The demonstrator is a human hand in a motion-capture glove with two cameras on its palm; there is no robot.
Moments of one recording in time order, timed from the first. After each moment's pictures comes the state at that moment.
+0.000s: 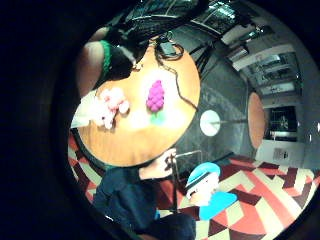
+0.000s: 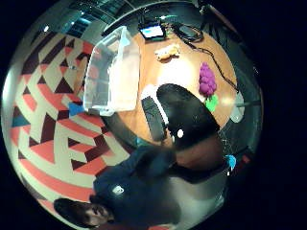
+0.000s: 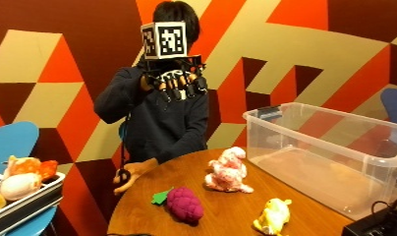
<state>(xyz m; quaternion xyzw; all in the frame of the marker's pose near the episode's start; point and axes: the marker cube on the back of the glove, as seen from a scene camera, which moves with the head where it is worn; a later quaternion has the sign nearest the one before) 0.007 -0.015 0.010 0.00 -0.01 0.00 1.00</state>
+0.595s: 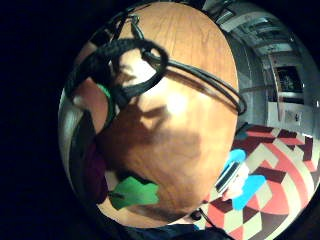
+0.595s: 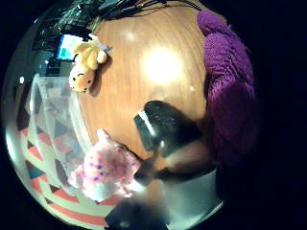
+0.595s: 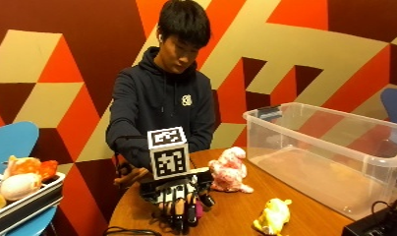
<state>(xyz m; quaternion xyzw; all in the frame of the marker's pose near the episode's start) 0.070 -0.126 0.255 -0.06 -0.04 0.19 0.98</state>
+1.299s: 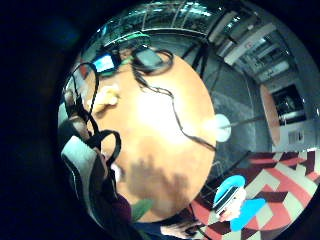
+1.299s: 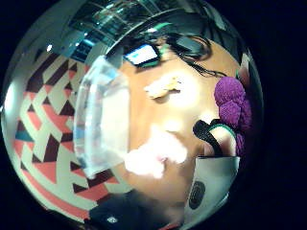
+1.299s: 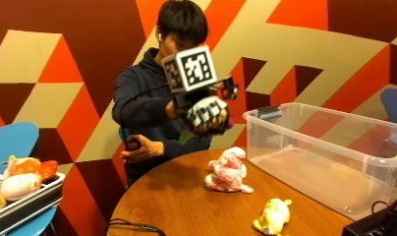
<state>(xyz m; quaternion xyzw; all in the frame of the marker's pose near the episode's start) -0.016 -0.120 0.085 0.06 -0.09 0.04 0.99</state>
